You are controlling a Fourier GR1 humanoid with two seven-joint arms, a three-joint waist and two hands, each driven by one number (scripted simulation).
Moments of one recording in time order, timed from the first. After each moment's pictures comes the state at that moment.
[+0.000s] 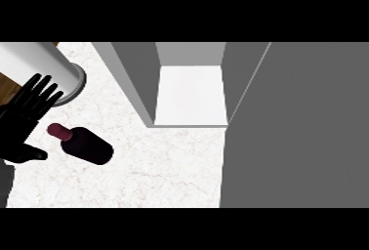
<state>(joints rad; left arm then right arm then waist) -0.24 0.39 0.32 -1.28 0.54 -0.53 0.15 0.09 -0.07 0.04 -2.39 -0.19 0.16 0.40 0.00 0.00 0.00</state>
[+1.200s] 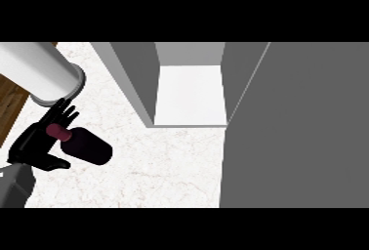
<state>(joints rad) -0.35 0.41 0.28 -0.70 0.21 -0.67 -0.33 0.07 -0.05 0.06 -2.41 -0.17 0.17 0.43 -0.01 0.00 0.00</state>
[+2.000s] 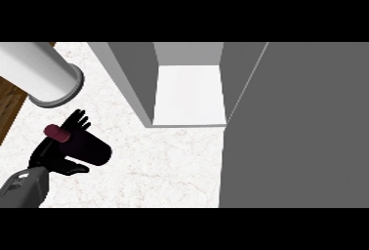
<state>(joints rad) -0.45 0.39 0.23 -0.36 0.06 -0.60 -0.56 0.06 -0.05 0.06 -2.42 -0.15 0.17 0.44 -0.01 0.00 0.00</state>
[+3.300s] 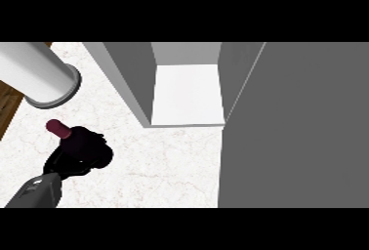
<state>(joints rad) -0.48 0.34 0.26 -0.20 0.07 -0.65 -0.60 0.11 -0.05 0.04 -2.40 -0.16 0.21 0.38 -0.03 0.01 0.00</state>
